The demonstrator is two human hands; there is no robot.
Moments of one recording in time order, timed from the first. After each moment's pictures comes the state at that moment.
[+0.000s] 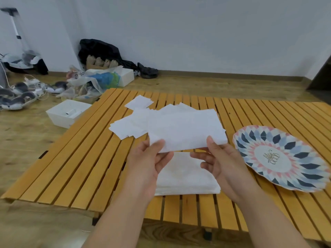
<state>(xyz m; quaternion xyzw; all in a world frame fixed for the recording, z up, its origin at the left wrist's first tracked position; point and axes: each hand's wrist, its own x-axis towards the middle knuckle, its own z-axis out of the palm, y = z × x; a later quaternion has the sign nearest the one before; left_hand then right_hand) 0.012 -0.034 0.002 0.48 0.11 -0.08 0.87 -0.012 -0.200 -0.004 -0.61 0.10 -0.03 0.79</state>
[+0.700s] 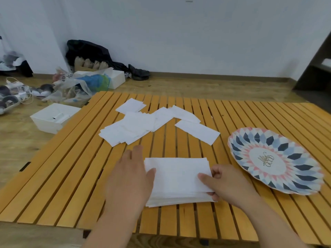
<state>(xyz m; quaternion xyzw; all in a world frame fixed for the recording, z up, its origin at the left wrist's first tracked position) 0.025 -0.013 -0.019 0.98 -0.06 0.07 0.19 -0.013 -0.224 -0.028 -0.91 0.19 0.09 0.37</state>
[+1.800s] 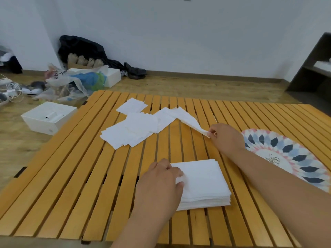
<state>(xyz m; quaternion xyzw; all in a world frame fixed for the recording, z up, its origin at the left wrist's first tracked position) 0.033 -0.028 -0.039 0.95 -0.22 0.01 0.21 0.120 -0.273 -0.046 -0.98 0.09 -0.13 0.07</state>
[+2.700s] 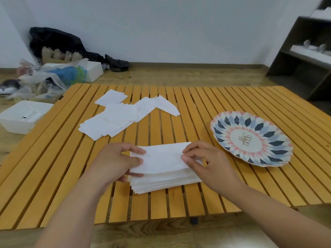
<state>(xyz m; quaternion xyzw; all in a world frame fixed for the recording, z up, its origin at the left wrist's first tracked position) 0.044 0.001 -0.002 0.83 0.00 -0.20 0.52 -0.025 -0.225 -0.047 -0.91 -0.05 -0.16 0.38</state>
